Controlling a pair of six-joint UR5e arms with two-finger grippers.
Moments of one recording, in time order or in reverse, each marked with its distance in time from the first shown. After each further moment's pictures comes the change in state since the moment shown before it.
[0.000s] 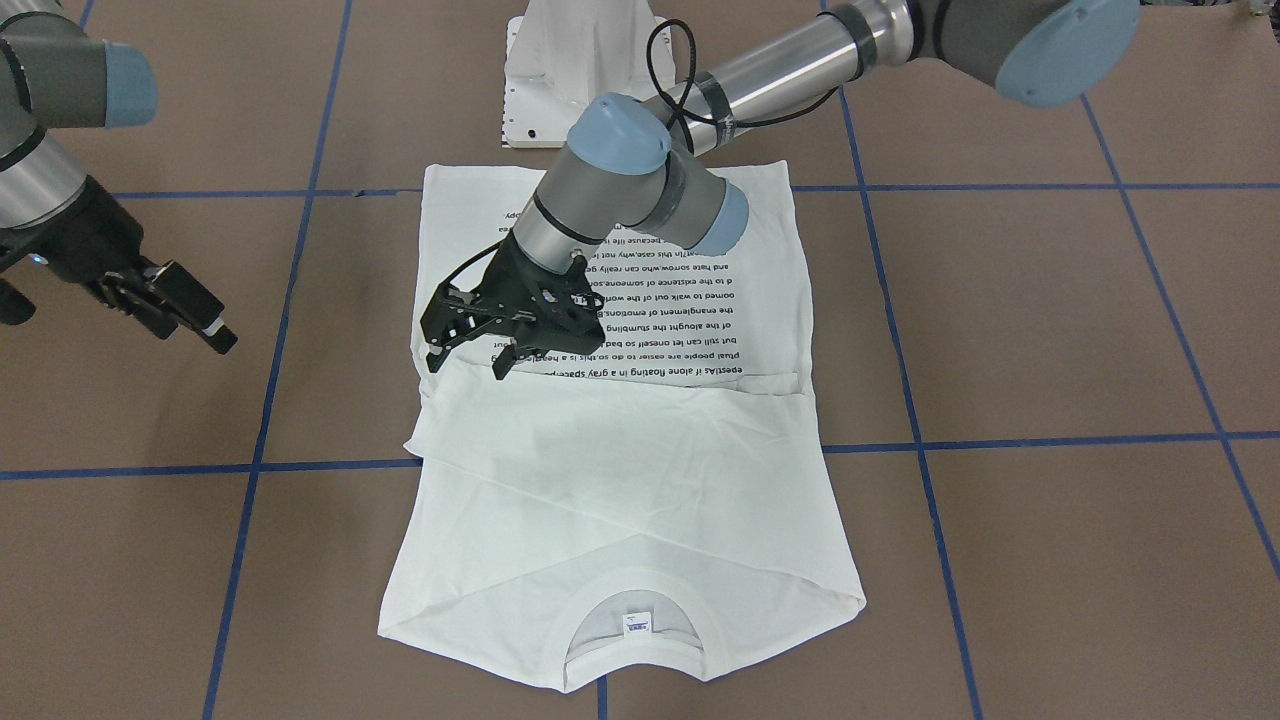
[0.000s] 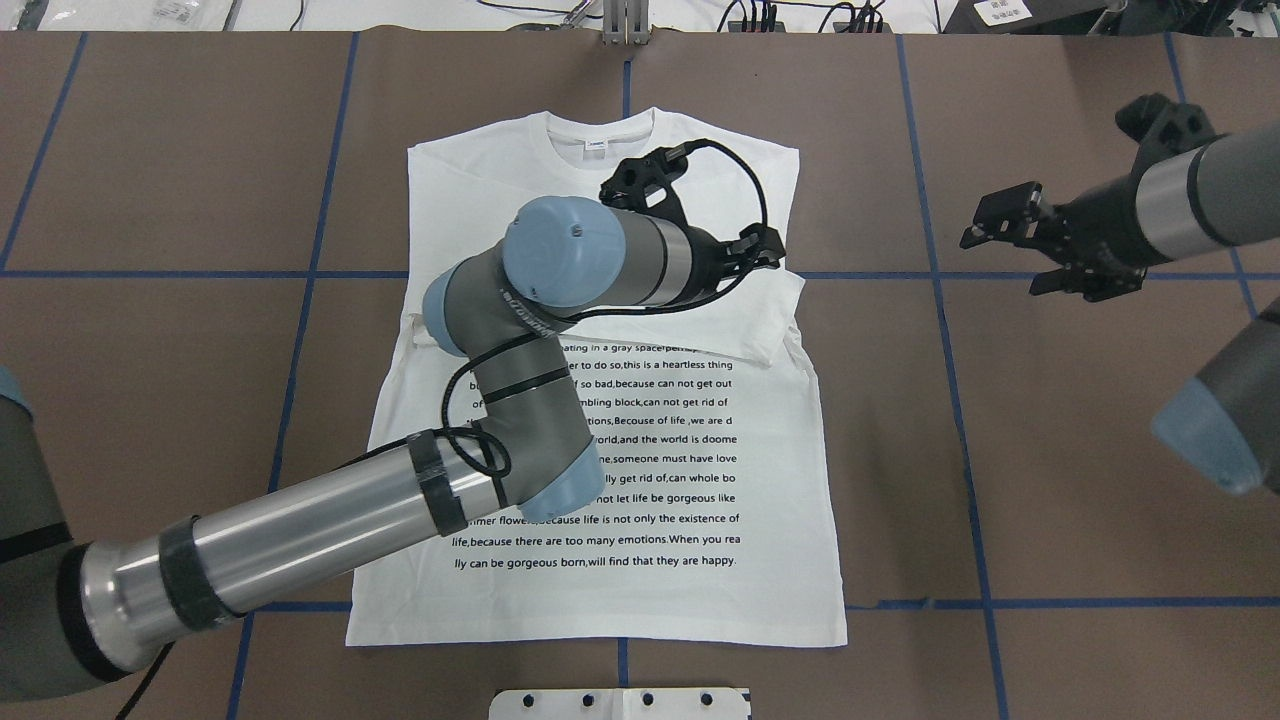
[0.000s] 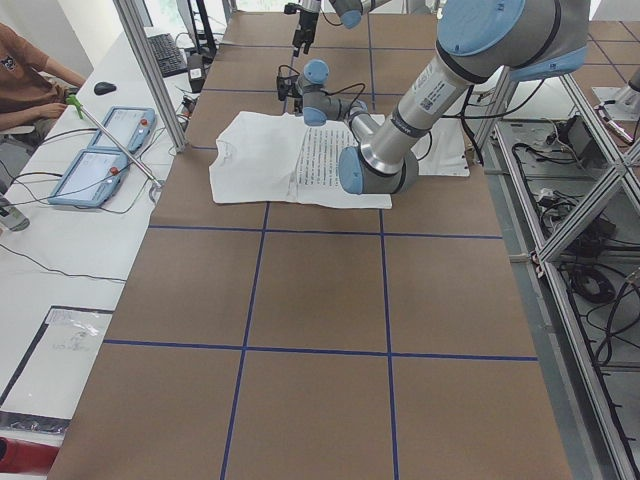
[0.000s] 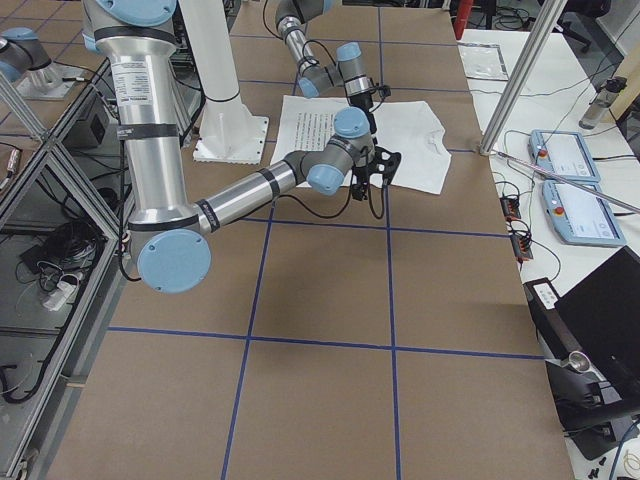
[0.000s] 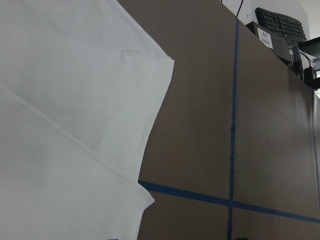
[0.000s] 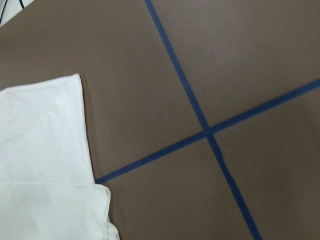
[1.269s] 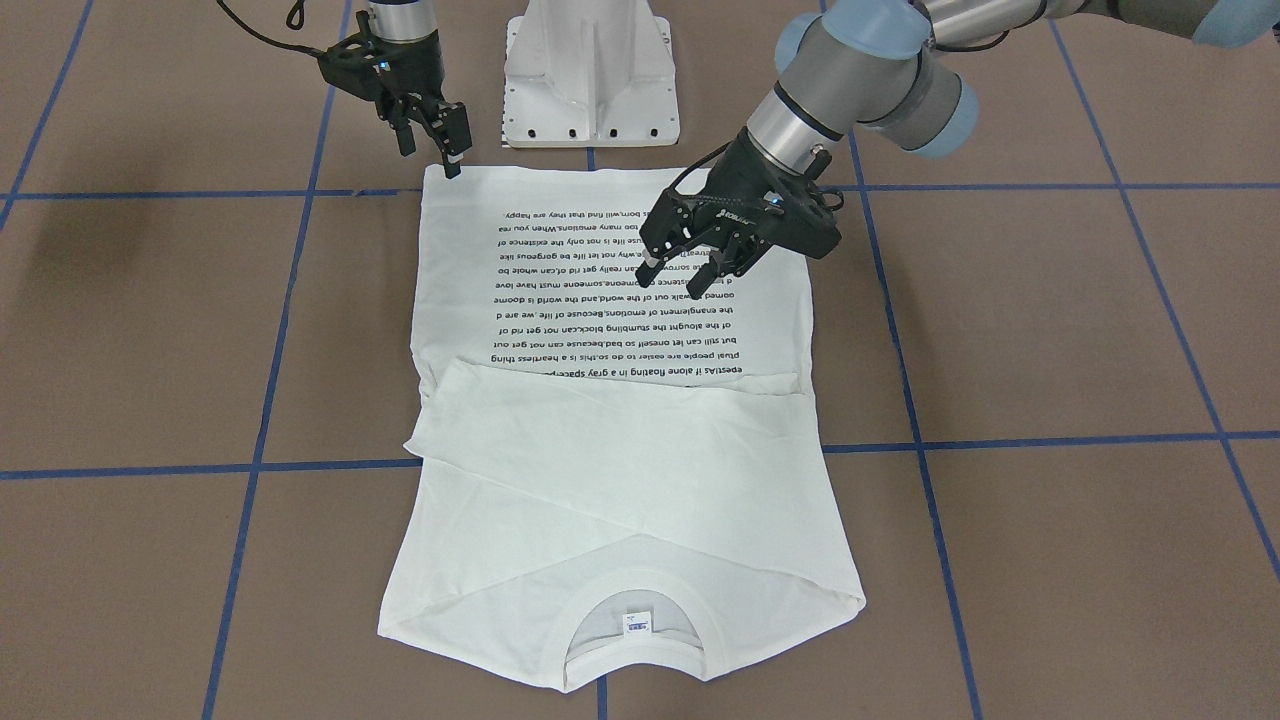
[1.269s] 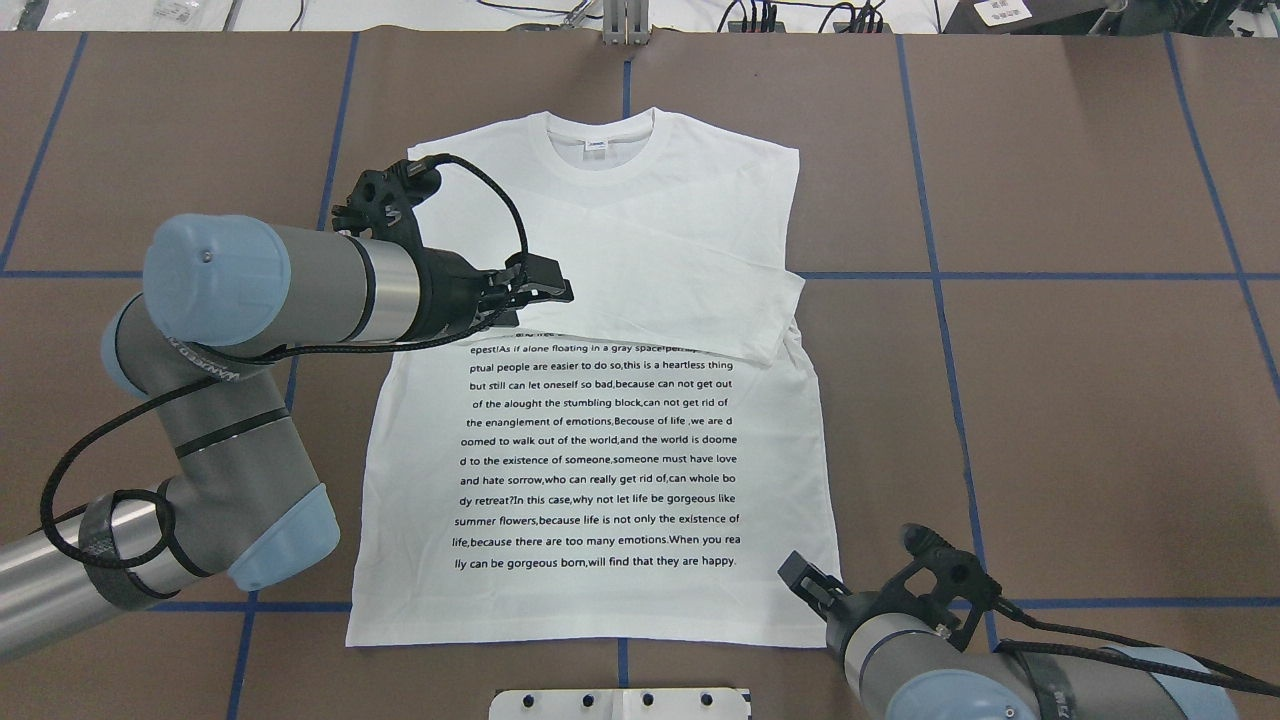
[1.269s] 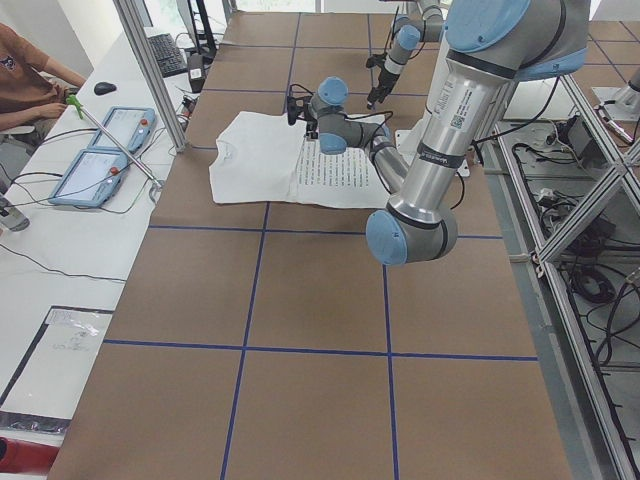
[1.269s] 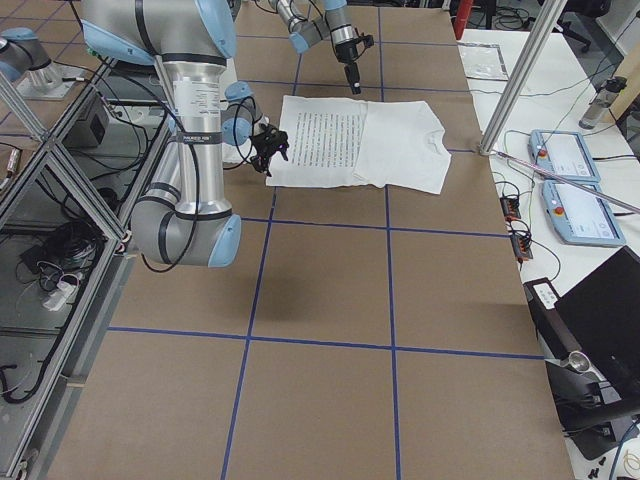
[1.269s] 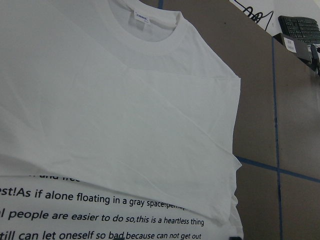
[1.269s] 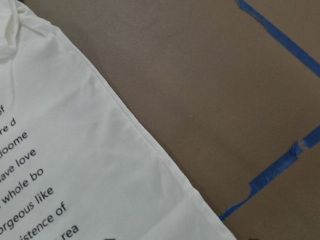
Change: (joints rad) left arm -0.073 0.439 -0.532 0.143 -0.077 0.062; right arm -0.892 0.066 0.233 -0.552 -0.803 0.741
